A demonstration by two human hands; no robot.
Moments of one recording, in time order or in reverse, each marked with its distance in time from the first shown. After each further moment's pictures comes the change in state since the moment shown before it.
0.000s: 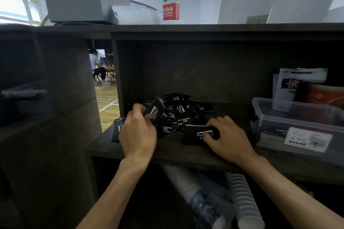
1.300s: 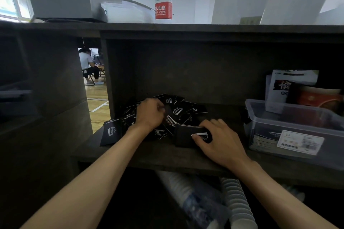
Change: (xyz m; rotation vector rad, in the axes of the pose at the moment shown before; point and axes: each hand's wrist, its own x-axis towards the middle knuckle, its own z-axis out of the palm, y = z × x) left_hand 0.074 0.001 0.090 -0.023 -0.503 0.110; right_hand -0.001 0.000 0.003 0.000 0.053 -0.007
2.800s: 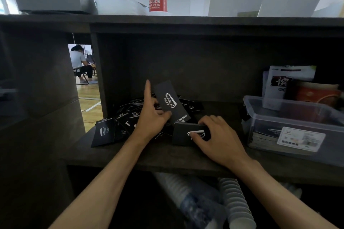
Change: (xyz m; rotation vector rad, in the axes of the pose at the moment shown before) left_hand -0.026 0.004 0.022 -0.820 -0.041 0.096; right_hand 0.002 0.006 0.006 0.021 0.015 0.020
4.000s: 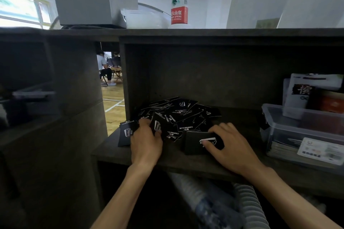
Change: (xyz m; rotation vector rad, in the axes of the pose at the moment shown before) left_hand -0.070 0.021 -0.041 0.728 0.400 -0.248; right_hand 0.000 -0.012 0.001 0.079 -0.051 -0.100
